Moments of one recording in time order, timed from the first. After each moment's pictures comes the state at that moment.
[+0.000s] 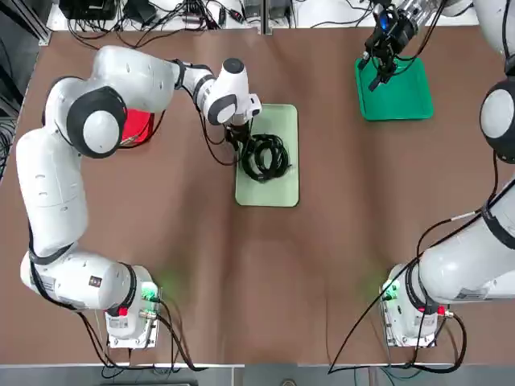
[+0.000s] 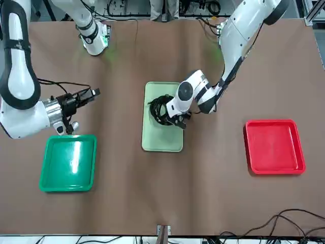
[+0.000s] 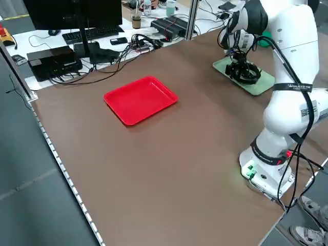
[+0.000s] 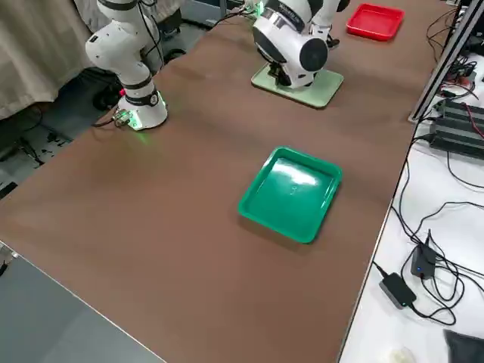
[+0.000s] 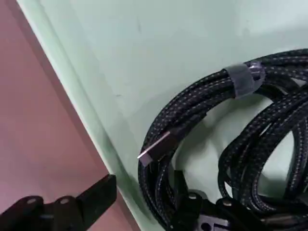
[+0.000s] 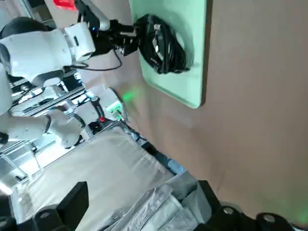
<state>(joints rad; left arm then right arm) -0.22 0.70 -0.55 -1.85 0.33 2.33 -0.51 -0.01 0.33 -0.01 -1.72 0.81 1.28 -0.25</state>
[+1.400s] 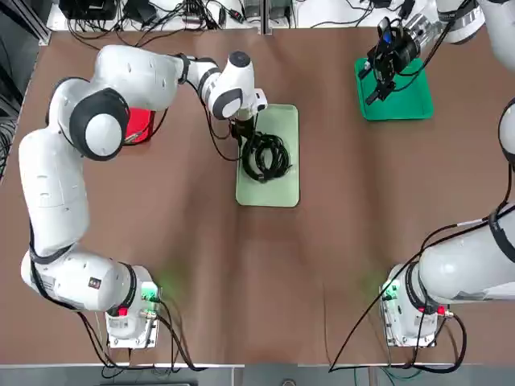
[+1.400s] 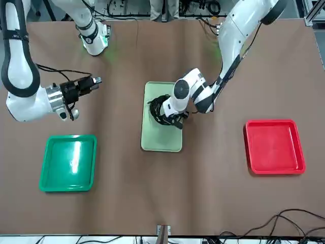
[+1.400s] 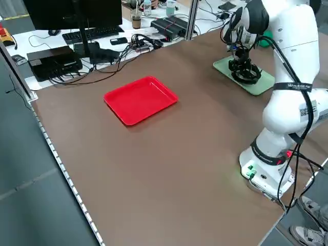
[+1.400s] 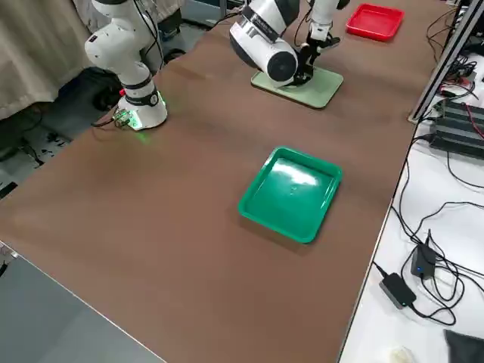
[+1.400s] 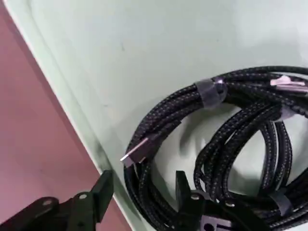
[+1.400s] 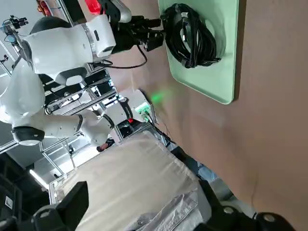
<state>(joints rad) -0.26 0.71 -0.55 -1.78 0.33 2.27 -0.52 -0.02 0.20 -0.01 -1.95 0.93 1.34 -0.30</state>
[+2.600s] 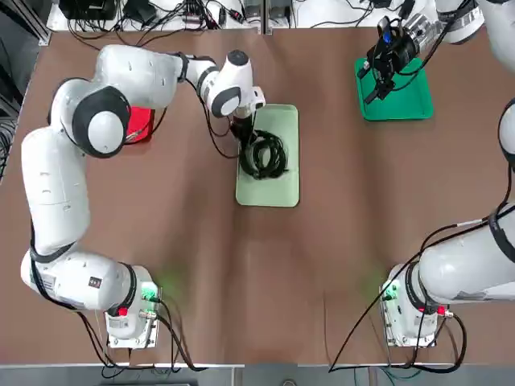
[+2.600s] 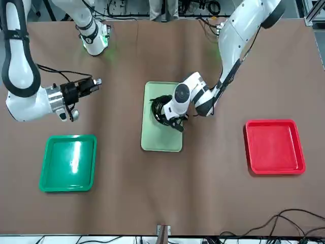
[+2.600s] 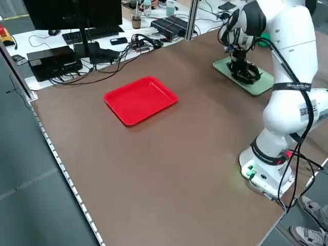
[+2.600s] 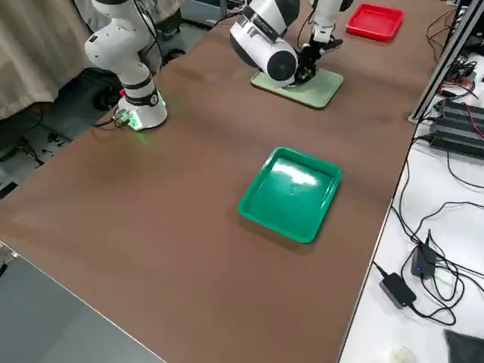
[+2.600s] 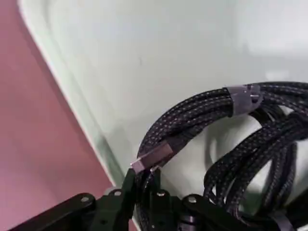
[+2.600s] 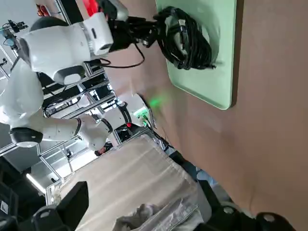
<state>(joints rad) -0.23 0.72 -0.55 -1.75 0.36 2.27 -0.50 -0.02 0.20 -0.01 -1.95 0.93 1.37 -0.31</state>
